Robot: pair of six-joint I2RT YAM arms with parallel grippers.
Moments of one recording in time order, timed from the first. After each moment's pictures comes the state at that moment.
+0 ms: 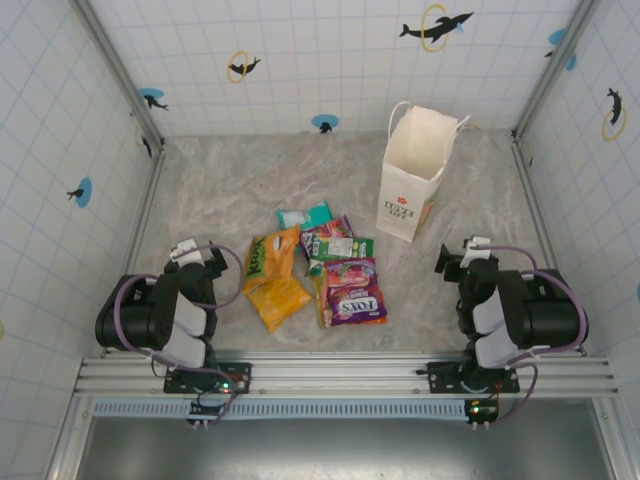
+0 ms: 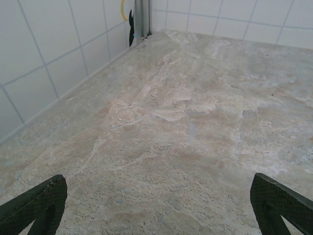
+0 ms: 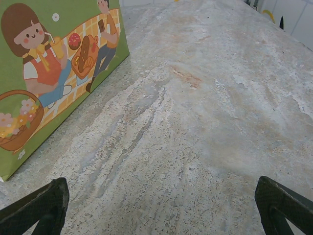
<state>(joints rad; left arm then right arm) -0.03 1.53 0.00 1.25 -0.33 -0.11 0.05 1.52 0.01 1.15 0.13 0.08</state>
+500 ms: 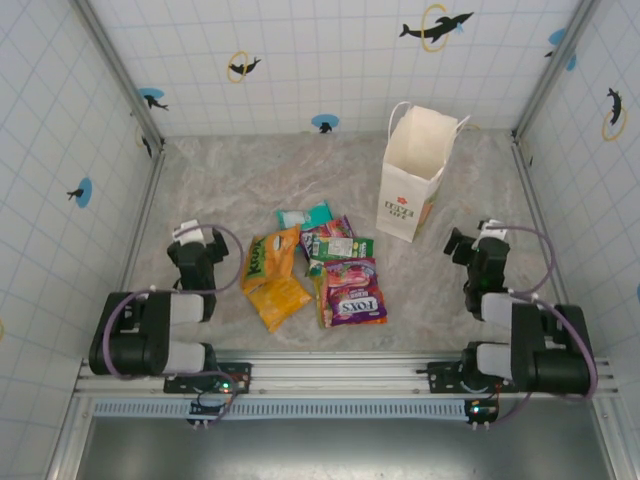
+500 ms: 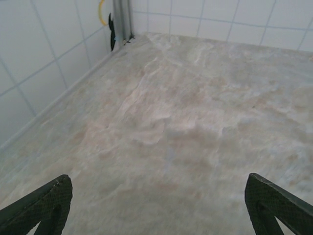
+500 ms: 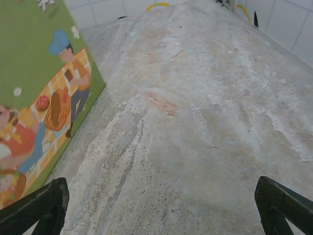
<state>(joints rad) -0.05 1.35 0.24 0.79 -0.27 -0.09 -0.03 1.23 0.22 0.59 0.12 0.22</state>
